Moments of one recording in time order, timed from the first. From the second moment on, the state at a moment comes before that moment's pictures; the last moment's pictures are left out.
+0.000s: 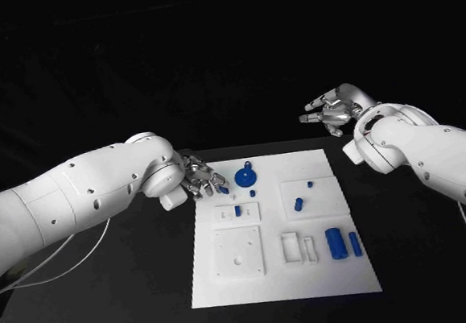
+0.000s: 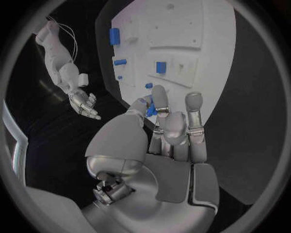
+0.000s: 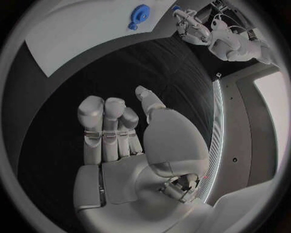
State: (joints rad) left arm 1.38 -0.62 -0.14 1.22 -0.67 0.07 -0.55; left_hand 1.17 0.07 0.09 -0.08 0.58 1.14 0.01 0.19 0.76 1.46 -0.07 0.59 0.24 1.43 -0.12 1.27 0.90 0.05 1.25 -0.13 0.64 1.31; right arm 1.06 -0.60 0.38 1.14 -1.18 -0.37 -0.17; right_hand 1.25 -0.07 0.10 -0.11 0.41 1.01 0.11 0.06 0.07 1.30 0.00 1.03 1.18 1.44 -0.07 0.82 0.93 0.10 1.47 -0.09 0.80 1.31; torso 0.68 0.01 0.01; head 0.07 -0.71
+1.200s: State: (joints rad) left arm 1.34 -0.68 -0.18 1.34 -0.90 -0.03 -0.50; left_hand 1.16 0.06 0.11 -0.11 0.59 1.14 0.02 0.18 0.78 1.47 -0.07 0.60 0.23 1.43 -0.12 1.27 0.90 0.05 1.26 -0.13 0.64 1.31; right arm 1.04 -0.62 0.38 1.16 -1.19 -0.36 -0.19; right_hand 1.24 -0.08 0.06 -0.07 0.50 1.01 0.11 0.06 0.07 1.30 0.00 1.04 1.19 1.44 -0.08 0.84 0.95 0.10 1.47 -0.09 0.83 1.31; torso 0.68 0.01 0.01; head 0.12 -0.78
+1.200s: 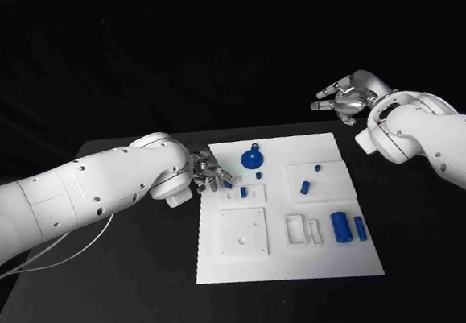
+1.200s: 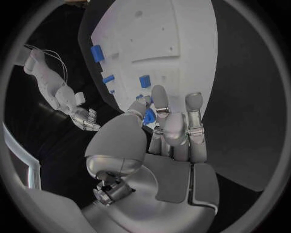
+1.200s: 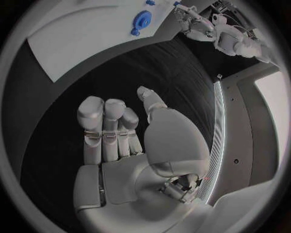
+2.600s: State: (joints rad) left arm 1.32 -0.71 -0.20 1.39 -1.01 -0.03 -0.48; left_hand 1.16 0.06 0.11 -0.11 0.58 1.15 0.02 0.19 0.78 1.47 -0.08 0.60 0.23 1.43 -0.12 1.27 0.90 0.05 1.27 -0.12 0.64 1.31; right arm 1.04 -0.61 0.38 1.17 -1.20 -0.35 -0.18; right_hand 1.25 -0.08 0.05 -0.06 0.54 1.01 0.11 0.06 0.07 1.30 -0.01 1.03 1.18 1.44 -0.08 0.84 0.94 0.10 1.47 -0.09 0.83 1.31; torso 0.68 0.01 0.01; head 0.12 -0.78
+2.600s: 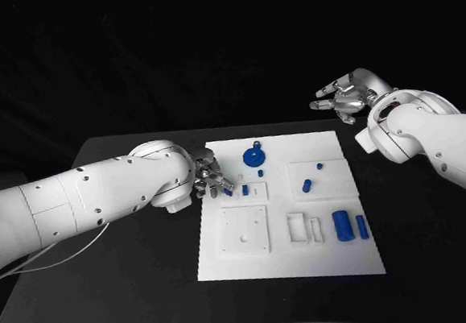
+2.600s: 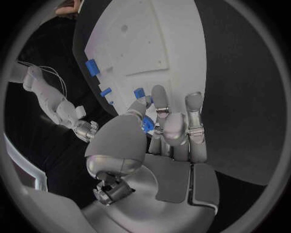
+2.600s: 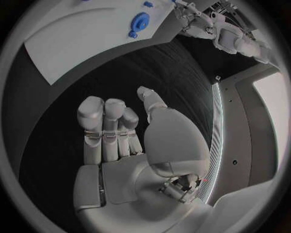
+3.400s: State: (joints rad) left arm 1.32 -0.69 -0.20 1.37 -1.03 -0.02 -0.48; left_hand 1.16 0.06 0.11 -0.11 0.59 1.15 0.02 0.19 0.78 1.47 -0.07 0.60 0.23 1.43 -0.12 1.27 0.90 0.05 1.27 -0.12 0.64 1.31; right arm 1.04 -0.61 0.38 1.17 -1.20 -0.34 -0.18; right_hand 1.25 -0.08 0.06 -0.06 0.55 1.01 0.11 0.06 0.07 1.30 -0.01 1.03 1.18 1.44 -0.08 0.84 0.94 0.10 1.47 -0.09 0.83 1.31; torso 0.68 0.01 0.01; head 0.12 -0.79
